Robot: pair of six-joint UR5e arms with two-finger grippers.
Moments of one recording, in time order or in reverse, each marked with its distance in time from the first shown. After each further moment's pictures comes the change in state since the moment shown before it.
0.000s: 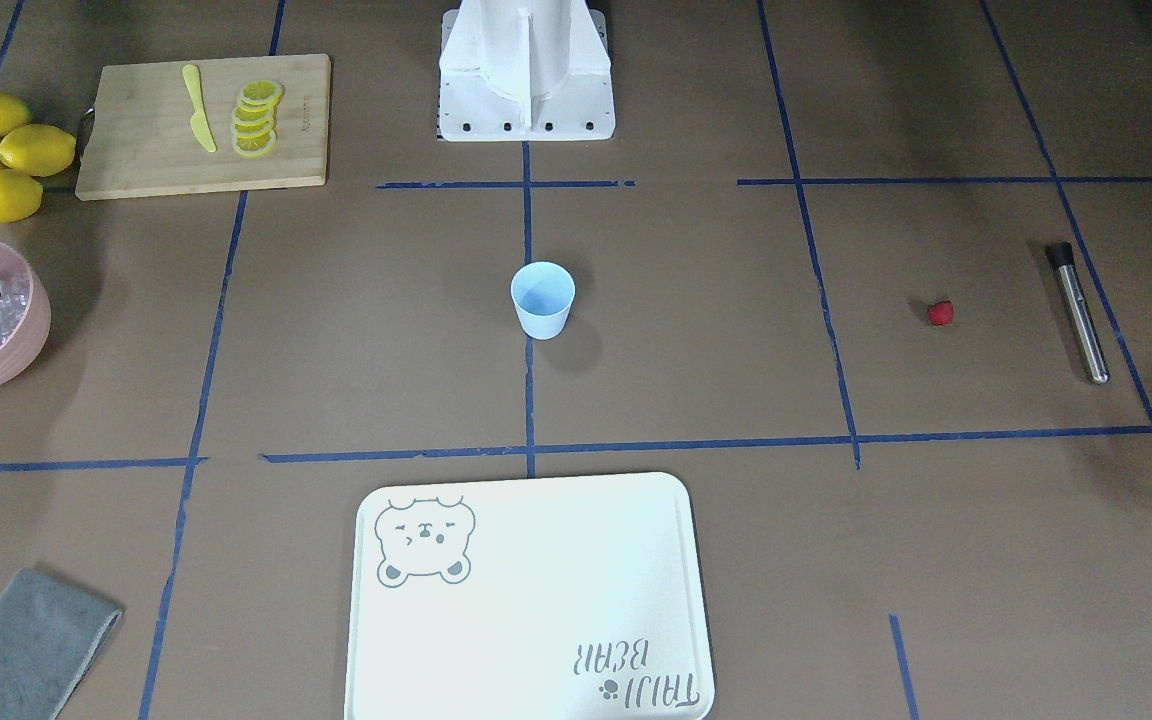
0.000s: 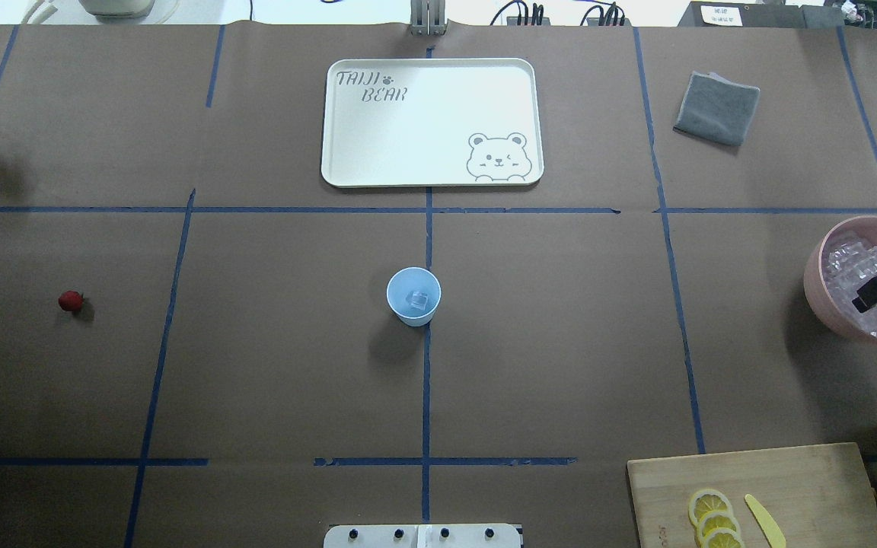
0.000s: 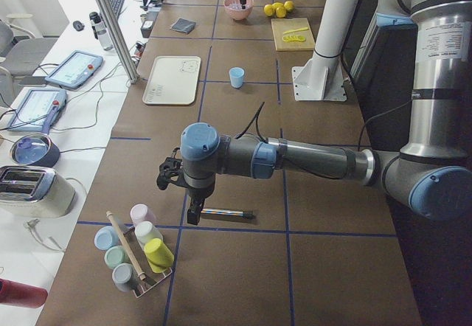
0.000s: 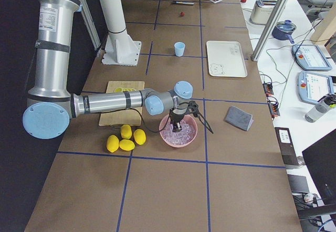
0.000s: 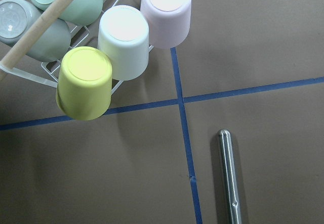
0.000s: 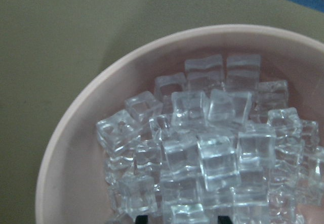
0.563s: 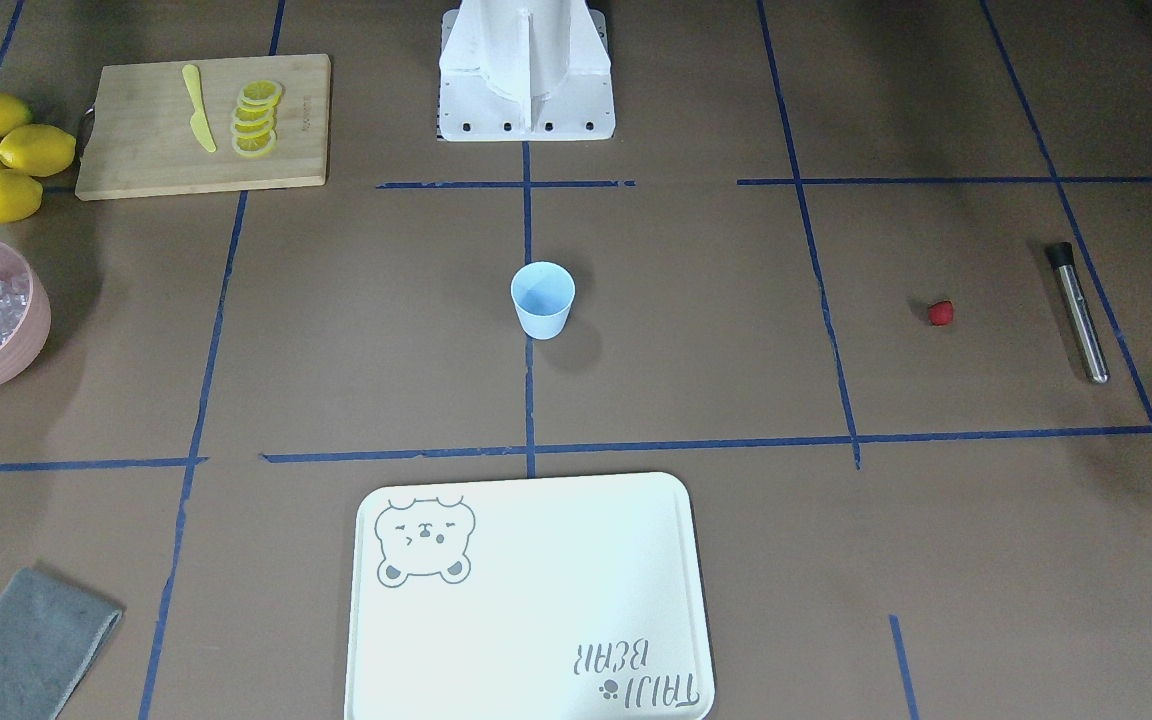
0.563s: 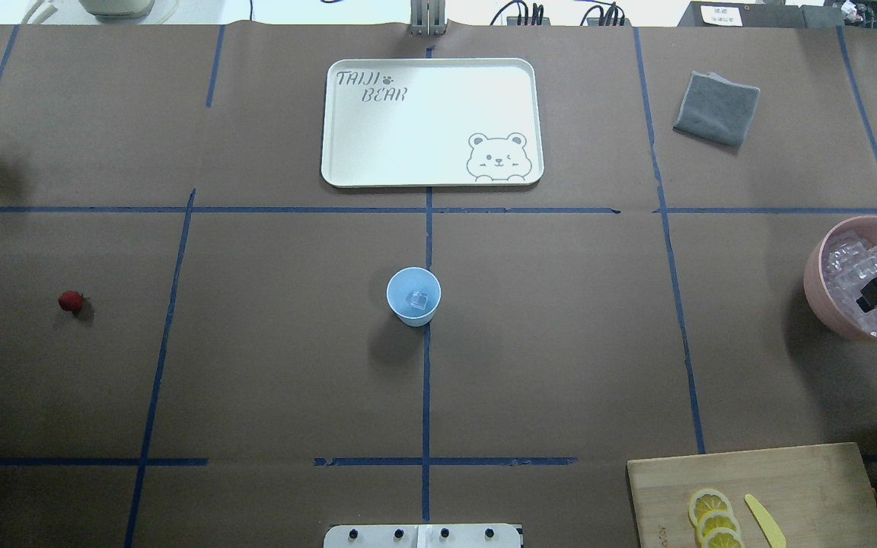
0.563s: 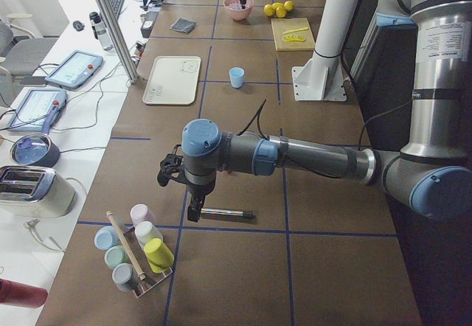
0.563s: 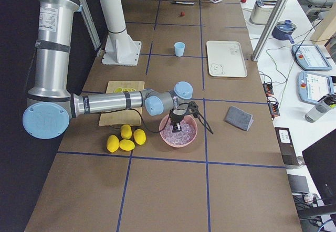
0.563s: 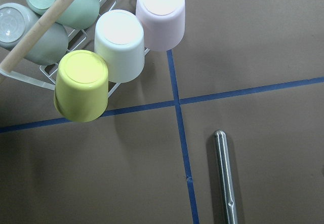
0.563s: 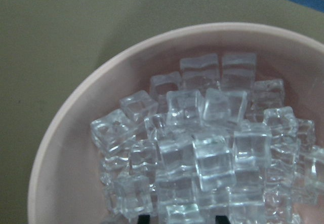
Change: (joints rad) left arm 0.000 0.003 -0.016 0.005 0.000 0.000; right arm 0.000 -0.001 -0.004 -0.001 -0.009 -0.001
